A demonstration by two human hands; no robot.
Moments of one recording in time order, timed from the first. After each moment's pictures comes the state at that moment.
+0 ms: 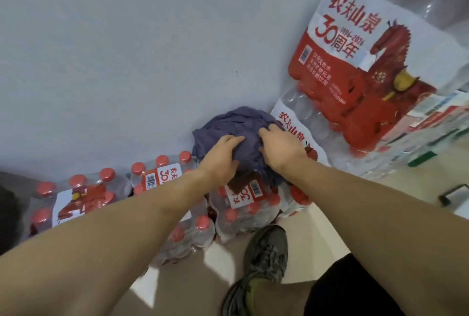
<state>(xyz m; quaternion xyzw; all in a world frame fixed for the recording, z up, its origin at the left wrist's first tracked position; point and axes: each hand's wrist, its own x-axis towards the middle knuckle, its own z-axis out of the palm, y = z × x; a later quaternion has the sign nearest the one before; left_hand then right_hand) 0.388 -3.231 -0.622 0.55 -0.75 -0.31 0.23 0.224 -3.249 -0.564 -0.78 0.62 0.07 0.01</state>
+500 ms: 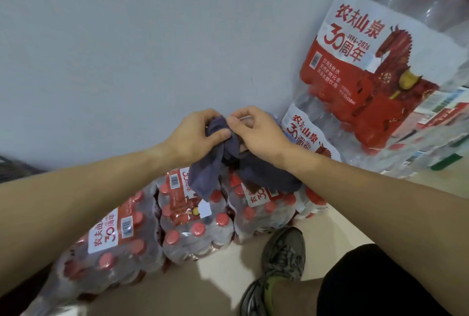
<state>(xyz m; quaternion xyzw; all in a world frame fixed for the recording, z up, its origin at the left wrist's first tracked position) 0.473 -3.208 -0.520 0.53 -0.73 -0.28 0.32 0.302 -3.218 -0.511 -0.63 0.52 -0.32 0.48</state>
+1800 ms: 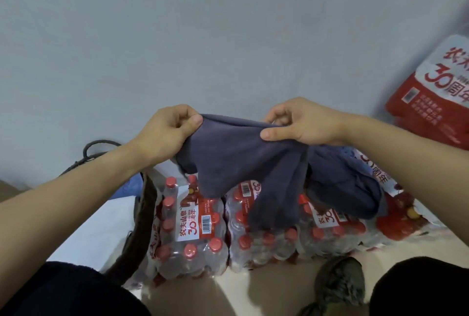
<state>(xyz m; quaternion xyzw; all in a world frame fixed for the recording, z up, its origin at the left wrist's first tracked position) 0.673 -3.132 -0.461 0.64 -0.59 -0.30 0.40 0.406 -3.224 -0.421 -0.79 0.40 -0.09 0.45</state>
